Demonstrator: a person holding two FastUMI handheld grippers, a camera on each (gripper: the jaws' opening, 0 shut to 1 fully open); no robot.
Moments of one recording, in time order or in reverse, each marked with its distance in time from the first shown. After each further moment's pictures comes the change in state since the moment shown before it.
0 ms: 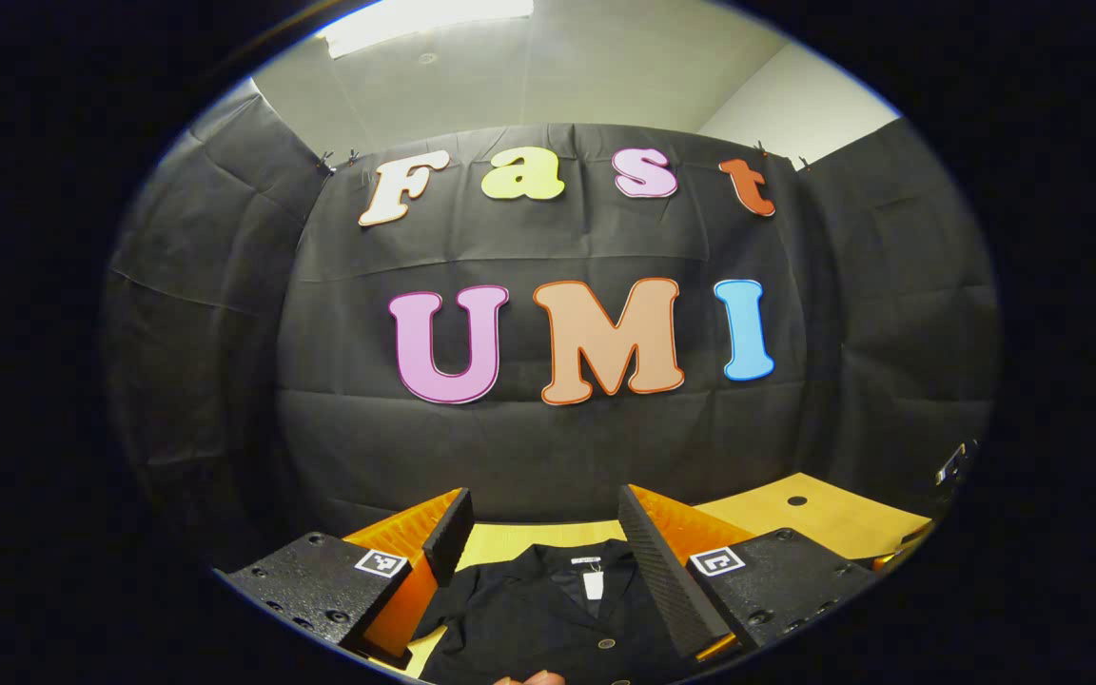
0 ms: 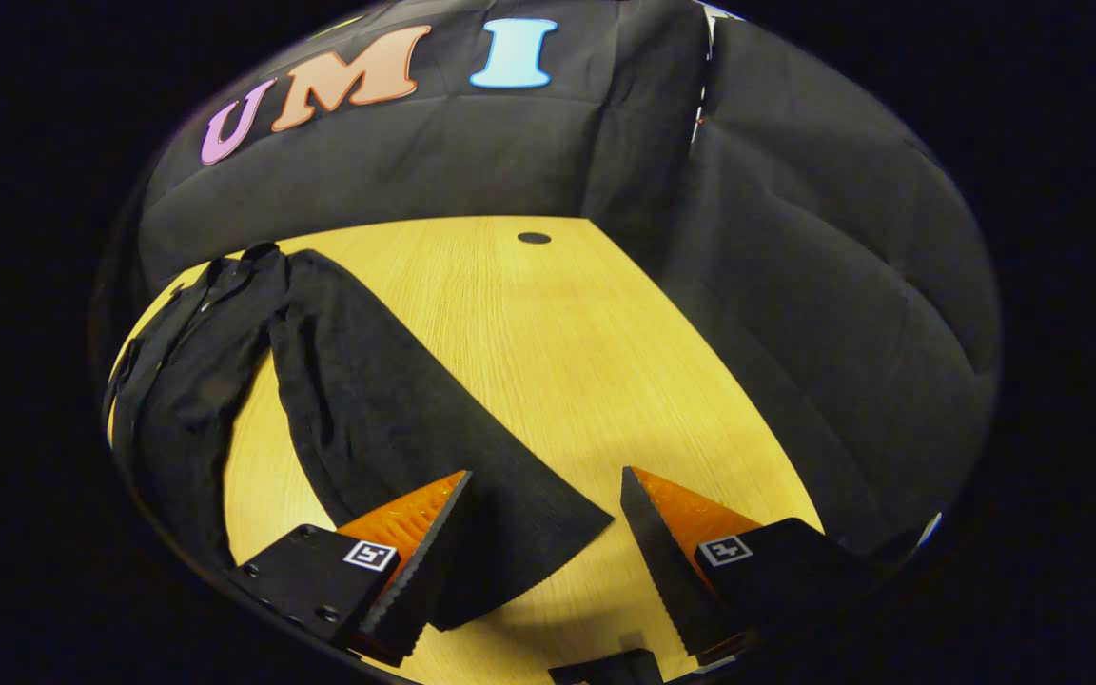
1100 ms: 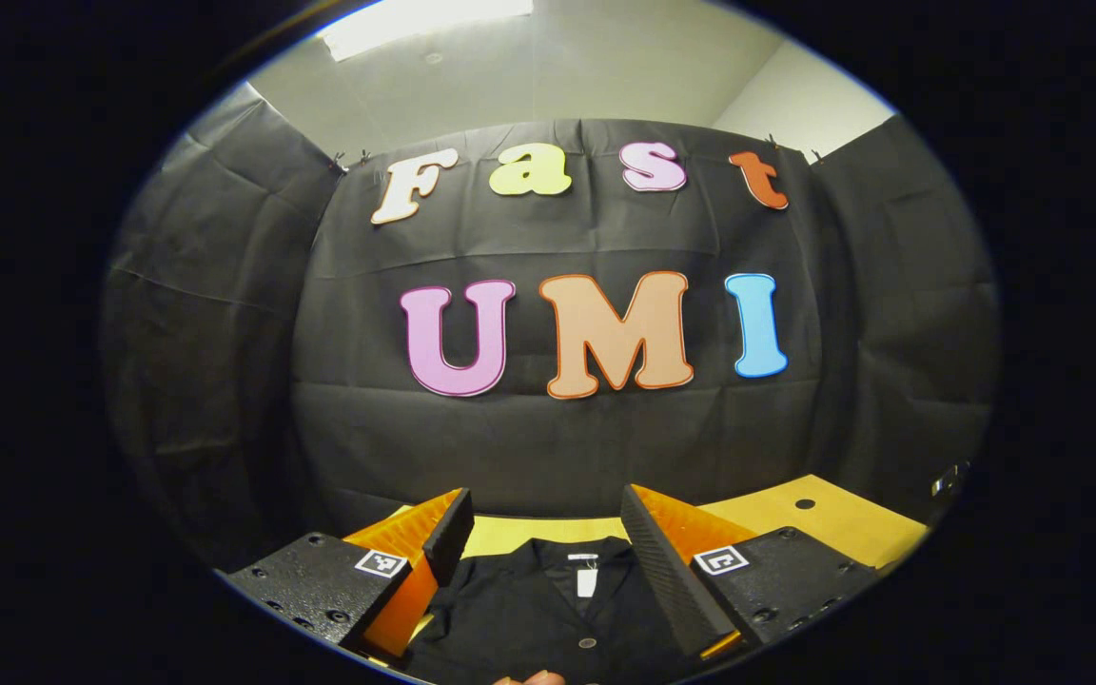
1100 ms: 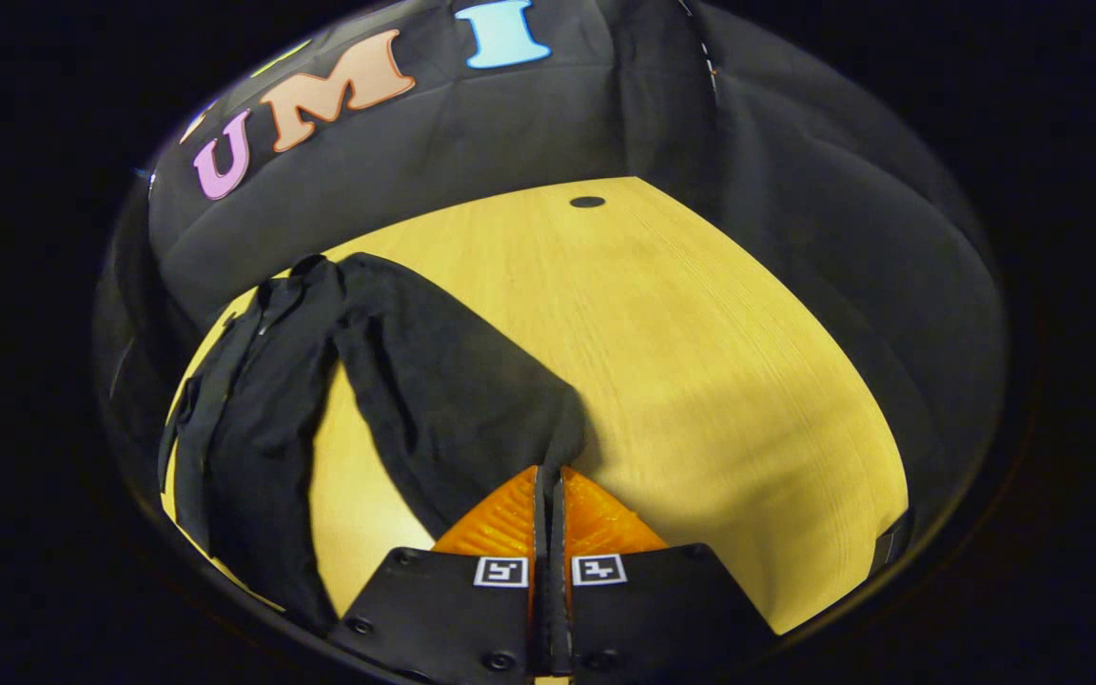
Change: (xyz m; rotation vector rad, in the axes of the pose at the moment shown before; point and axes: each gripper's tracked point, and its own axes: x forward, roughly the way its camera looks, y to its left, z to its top) left arm -0.007 -0.010 -0.001 0.002 -0.012 0.071; right arm -0.019 0.071 0.017 0.111 0.058 0.271
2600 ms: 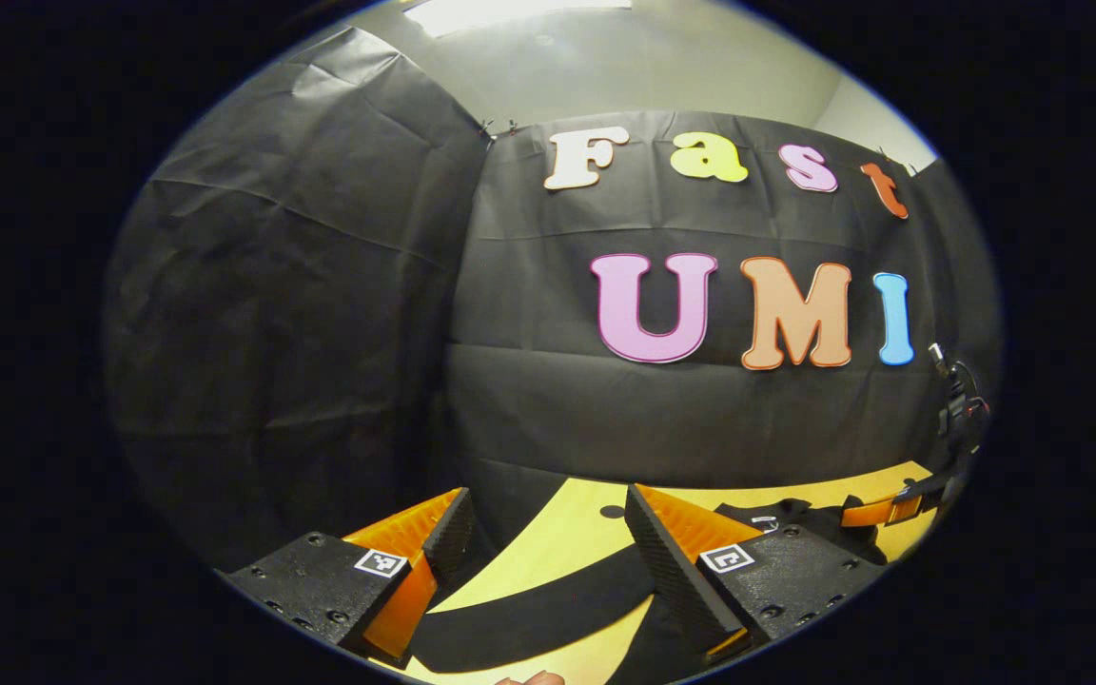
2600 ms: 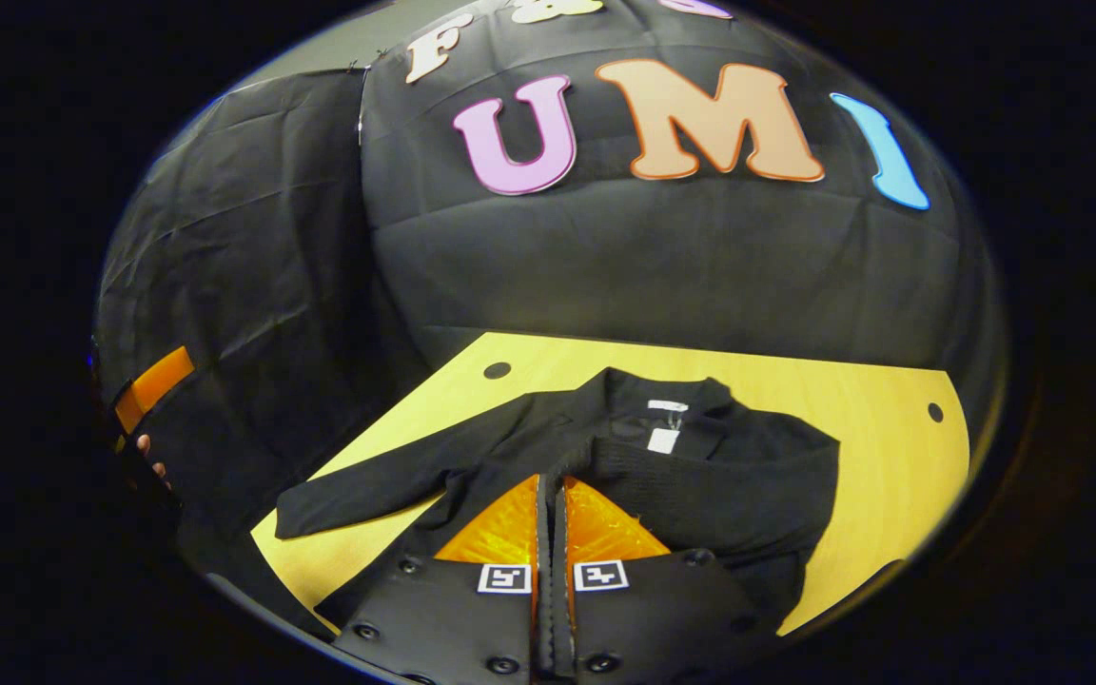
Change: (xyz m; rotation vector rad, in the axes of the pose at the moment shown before) left arm -0.071 0.307 -0.079 -0.076 0.092 0.311; right arm -0.006 0.483 0.095 -0.412 -0.162 0.426
